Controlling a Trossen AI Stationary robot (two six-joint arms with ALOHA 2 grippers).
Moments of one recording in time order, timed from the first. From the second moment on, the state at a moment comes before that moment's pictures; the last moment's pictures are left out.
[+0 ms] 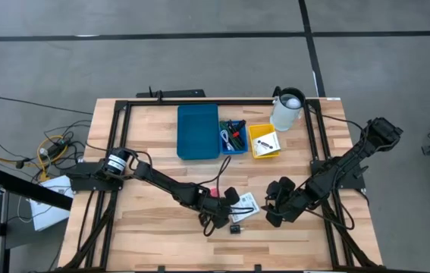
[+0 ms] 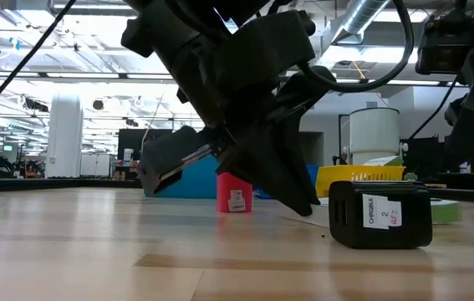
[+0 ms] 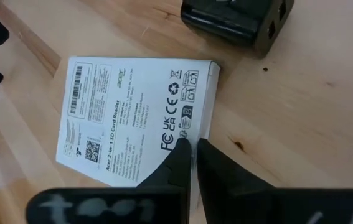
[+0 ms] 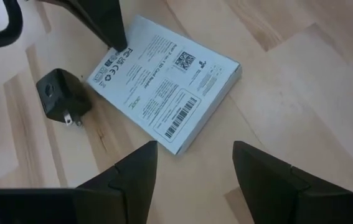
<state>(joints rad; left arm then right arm) -0.34 2.17 1.35 -0.20 -0.09 0.75 0.67 1.36 0.62 -0.30 0.39 1.08</state>
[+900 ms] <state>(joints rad) -0.36 2.20 1.27 0.10 0.03 0.63 0.60 1.36 0.62 -0.32 0.31 1.04</state>
